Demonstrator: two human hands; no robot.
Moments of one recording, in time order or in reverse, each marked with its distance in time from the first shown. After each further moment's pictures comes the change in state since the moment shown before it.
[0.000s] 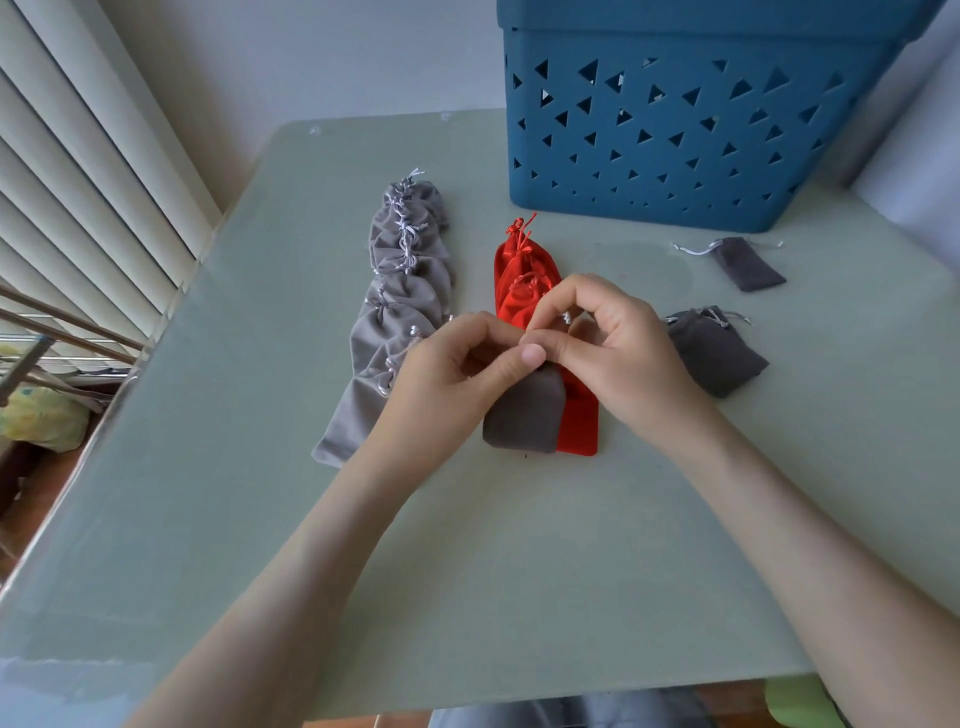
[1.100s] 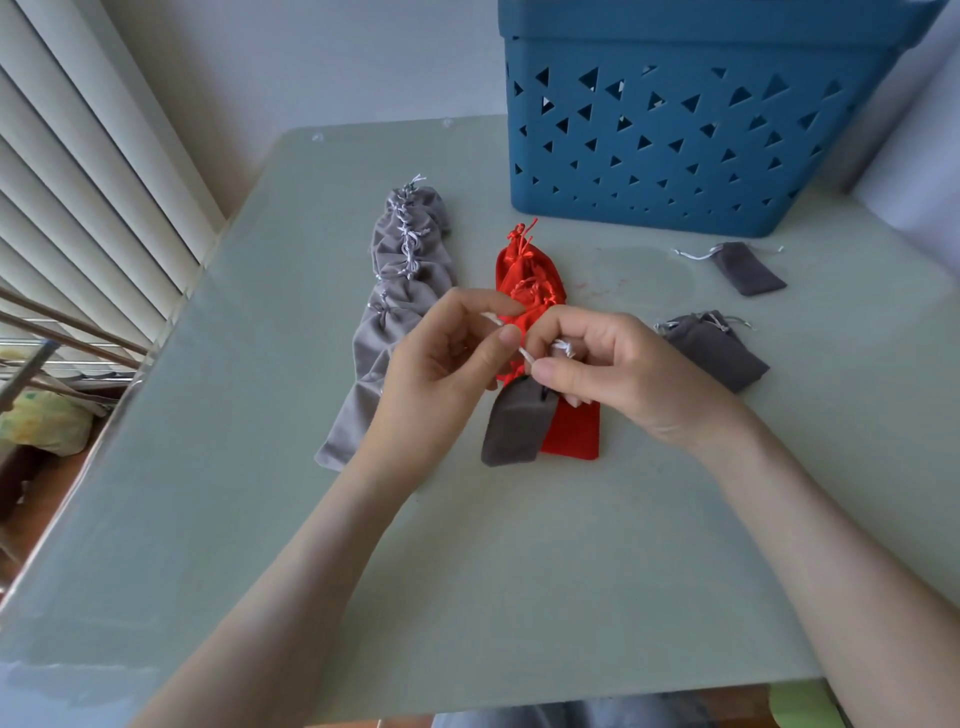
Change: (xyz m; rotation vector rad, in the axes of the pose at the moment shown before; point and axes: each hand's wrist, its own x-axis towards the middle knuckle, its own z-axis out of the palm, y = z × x) left_hand 0.001 0.003 -0.002 -0.161 0.072 0.115; right_hand -0.004 -0.006 -0.015 0.176 -0.363 0.149
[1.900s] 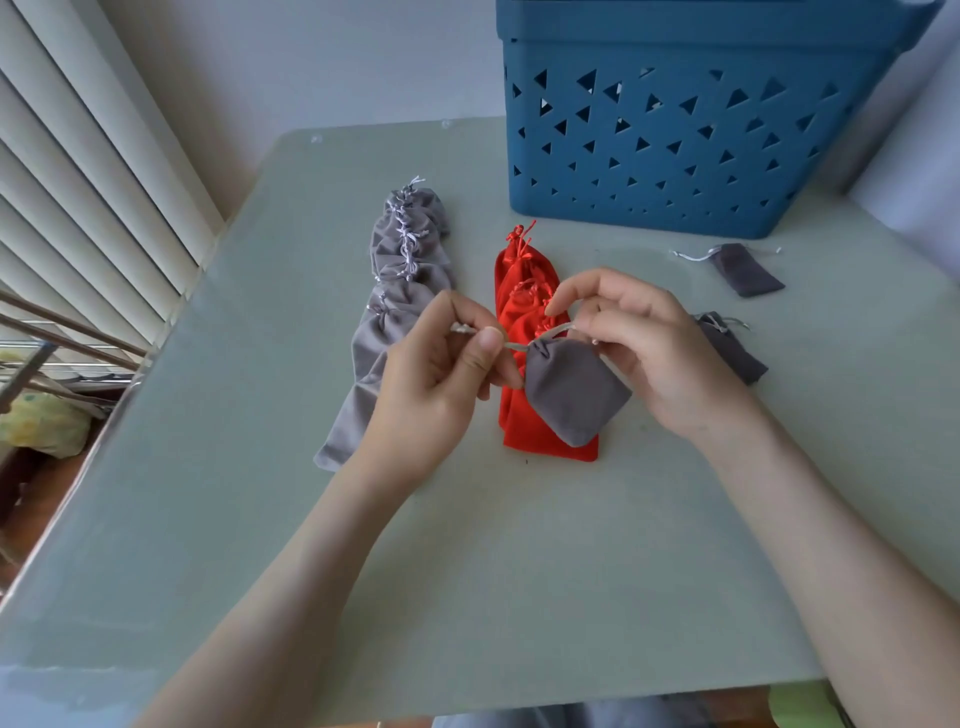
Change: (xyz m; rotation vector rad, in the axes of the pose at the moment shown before) left_hand -0.002 0.001 0.000 0.004 0.000 0.072; right_hand 0.007 0.006 -0.010 0.167 0.262 -0.012
